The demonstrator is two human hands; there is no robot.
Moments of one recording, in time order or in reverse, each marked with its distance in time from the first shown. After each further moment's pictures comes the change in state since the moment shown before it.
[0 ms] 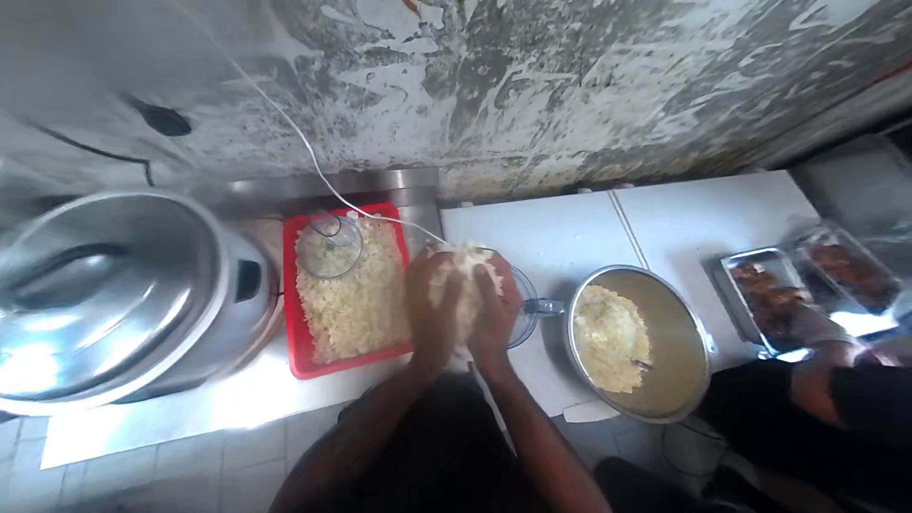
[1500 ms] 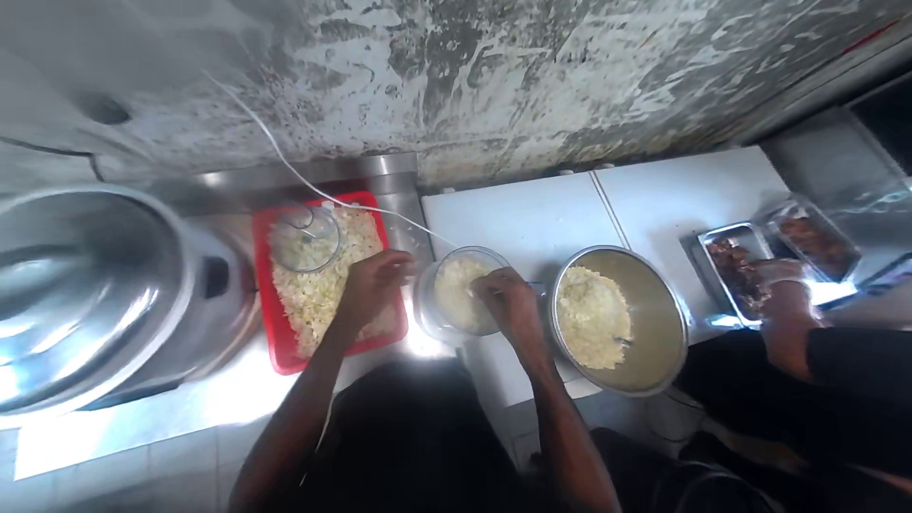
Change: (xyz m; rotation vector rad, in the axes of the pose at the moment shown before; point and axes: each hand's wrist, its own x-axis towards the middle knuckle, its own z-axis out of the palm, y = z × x) left_hand 0.042 -0.049 -0.068 0.147 -0.527 -0.170; right_hand 0.029 0.018 -0.119 -1.044 -0.435 0.072
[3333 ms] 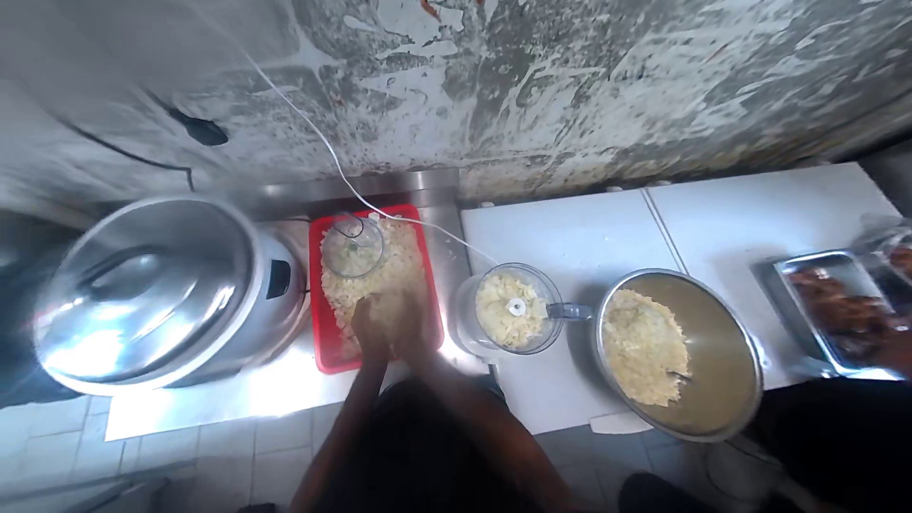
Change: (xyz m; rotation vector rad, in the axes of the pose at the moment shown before) left_hand -0.070 -0.140 0.000 -0.281 0.905 -0.297; right_hand 0.009 -0.090 0.289 1.012 -0.072 0.544
